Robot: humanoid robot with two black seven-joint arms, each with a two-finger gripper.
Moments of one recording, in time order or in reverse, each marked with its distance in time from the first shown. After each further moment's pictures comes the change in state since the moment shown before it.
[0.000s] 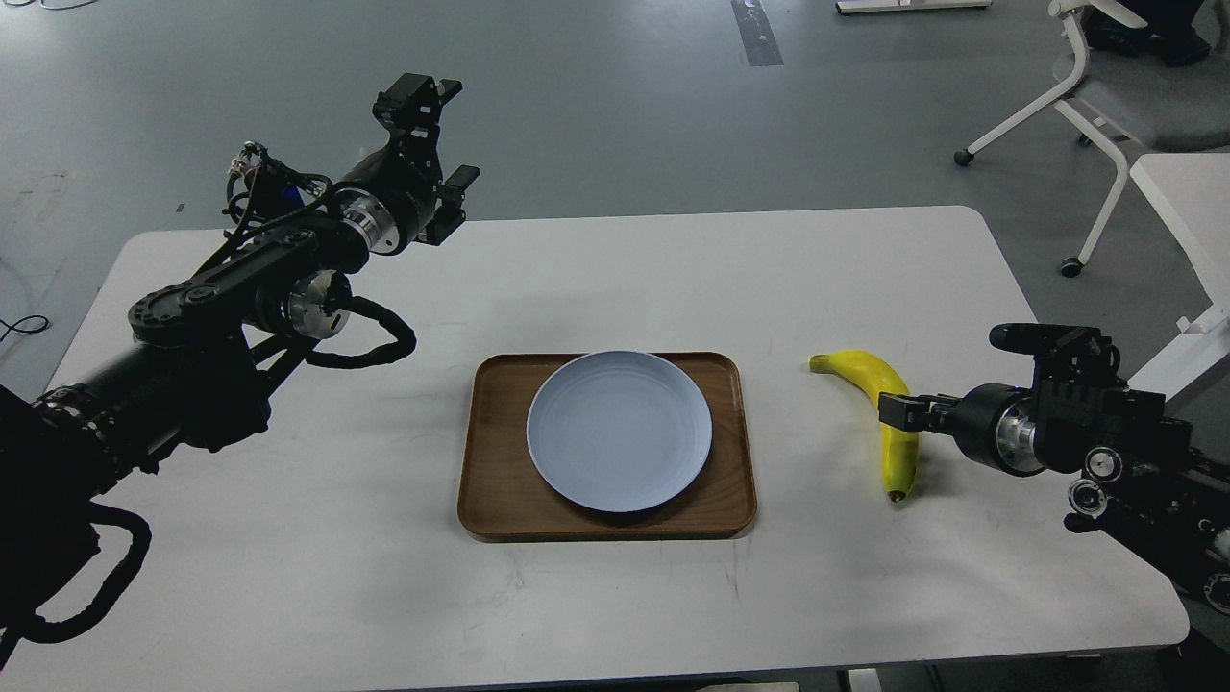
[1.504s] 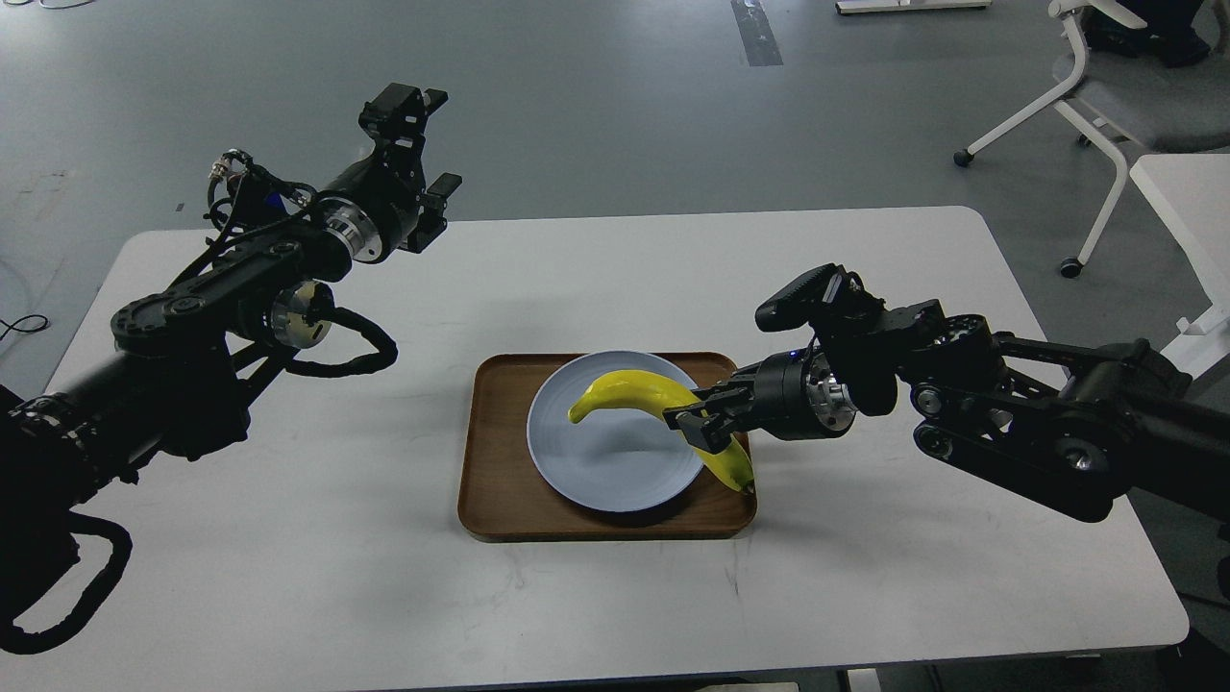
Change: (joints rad) left arm 0.020 0.043 -0.008 -0.031 0.043 -0.001 -0.004; right arm 0.476 0.211 -0.431 -0.012 -0.092 0.122 0.366
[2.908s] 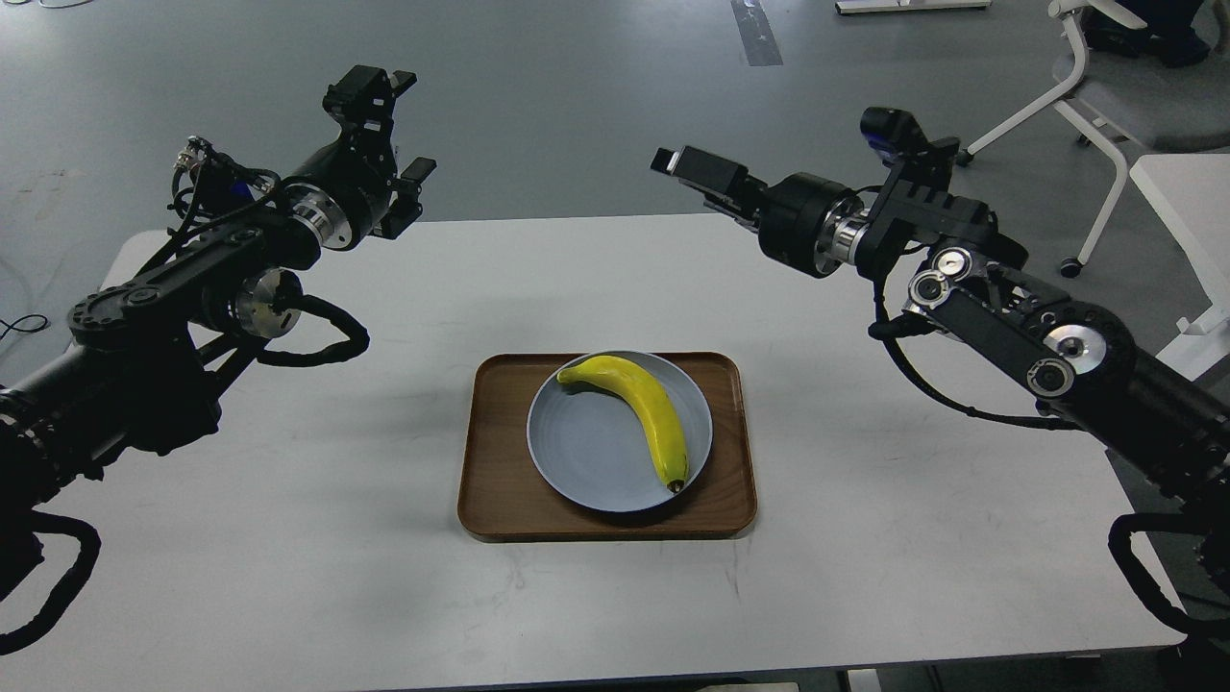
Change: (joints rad) left arm 0.016 0.042 -0.061 -0.025 -0.059 -0.011 0.001; right arm -0.052 0.095 0.464 -0.248 0.808 -0.289 -0.064
